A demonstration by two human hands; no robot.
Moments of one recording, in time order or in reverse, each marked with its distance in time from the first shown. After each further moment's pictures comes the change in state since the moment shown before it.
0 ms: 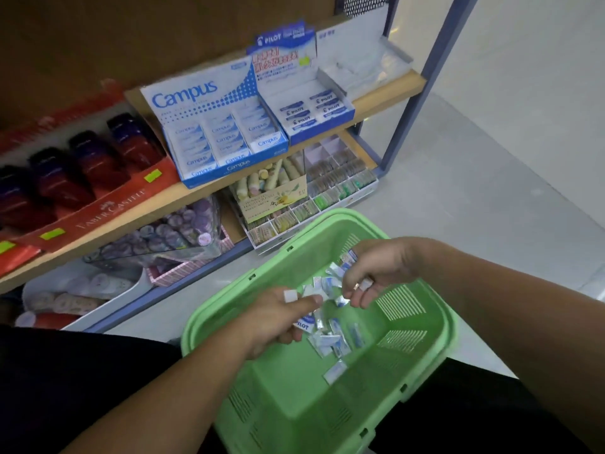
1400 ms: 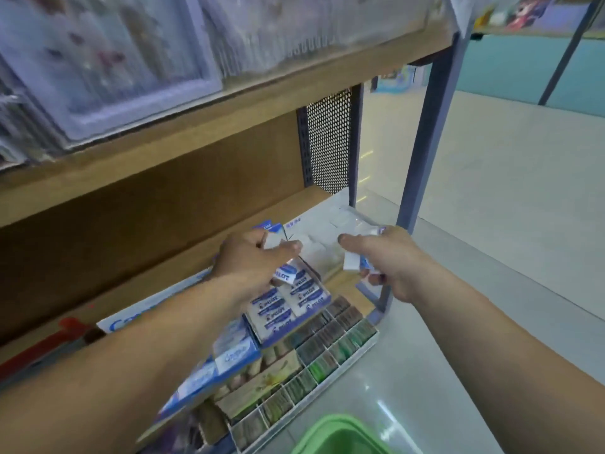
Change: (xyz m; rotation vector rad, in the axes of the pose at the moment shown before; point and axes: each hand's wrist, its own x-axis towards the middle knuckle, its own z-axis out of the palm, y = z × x) left_hand 0.079 0.344 -0.069 0.149 0.489 0.581; right_hand -0.085 -0.164 -0.171 0.609 0.924 -0.579
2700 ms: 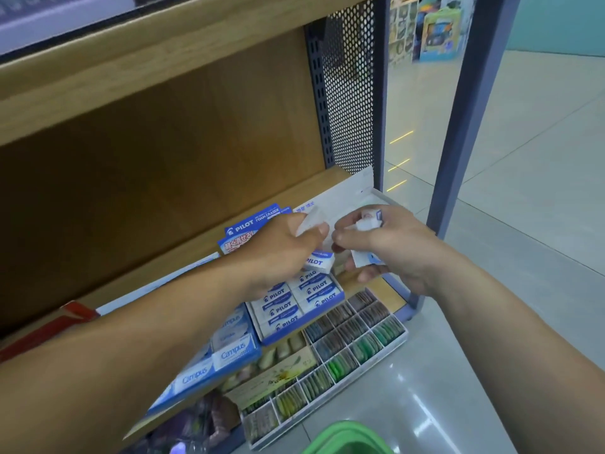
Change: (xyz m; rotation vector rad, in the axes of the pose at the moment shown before) left_hand 0.022 -0.001 0.031 0.118 -0.280 0.036; right_hand 0.032 0.013 0.000 -0.001 -0.429 -0.157
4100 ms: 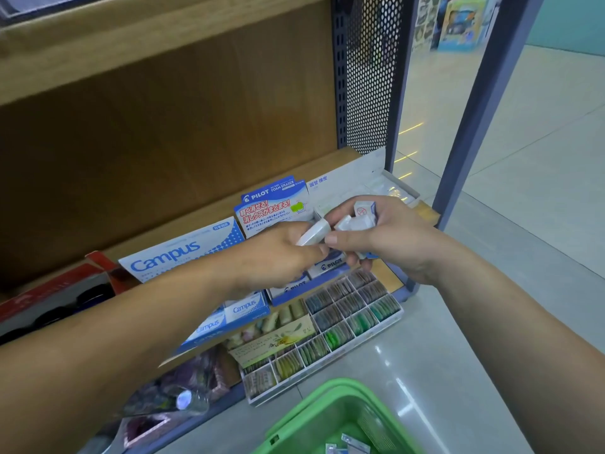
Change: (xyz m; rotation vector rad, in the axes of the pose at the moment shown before) left_hand -0.062 -0.009 -0.009 0.139 -0.198 0.021; right_hand -0.022 0.003 0.019 -0.150 -0.151 -0.102
